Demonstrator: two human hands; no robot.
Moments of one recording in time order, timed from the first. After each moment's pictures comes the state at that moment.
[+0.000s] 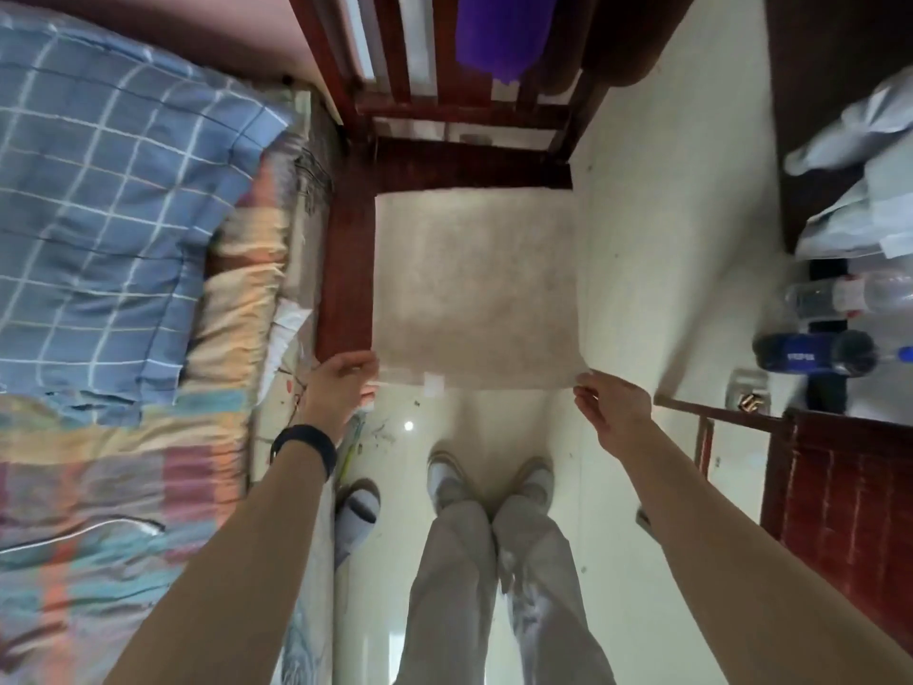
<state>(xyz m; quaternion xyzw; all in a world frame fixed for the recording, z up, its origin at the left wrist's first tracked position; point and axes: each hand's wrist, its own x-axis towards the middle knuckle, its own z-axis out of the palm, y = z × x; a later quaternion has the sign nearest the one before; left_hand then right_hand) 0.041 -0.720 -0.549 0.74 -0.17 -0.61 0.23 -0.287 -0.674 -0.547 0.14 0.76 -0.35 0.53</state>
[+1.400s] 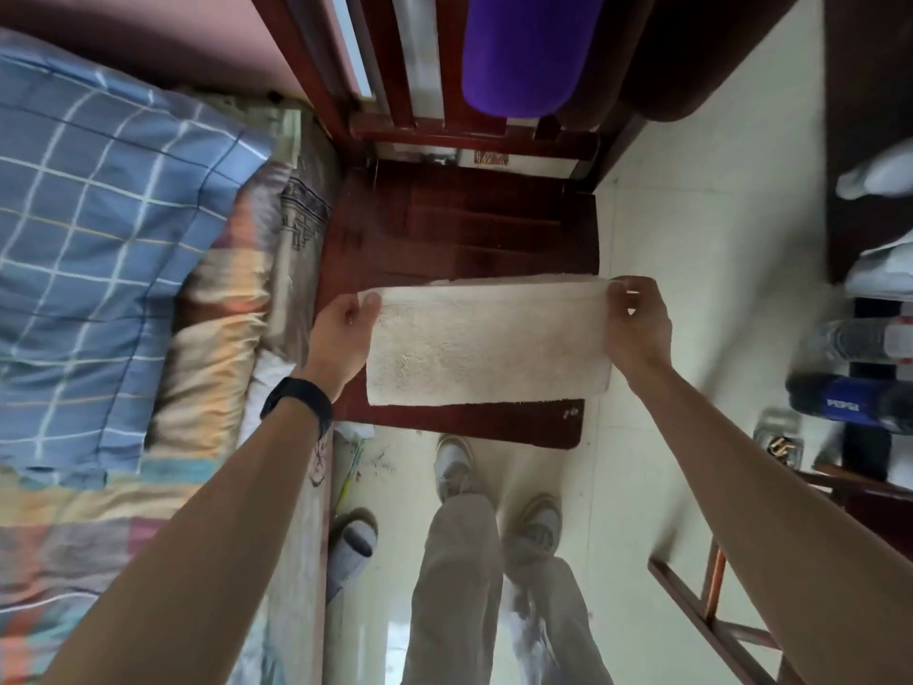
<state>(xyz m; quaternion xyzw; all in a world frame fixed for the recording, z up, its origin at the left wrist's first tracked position) 0.015 -0.848 -0.572 0.78 -0.40 -0.46 0.15 -0.309 -0.827 -0.581 -0.32 0.83 -0.25 0.38</state>
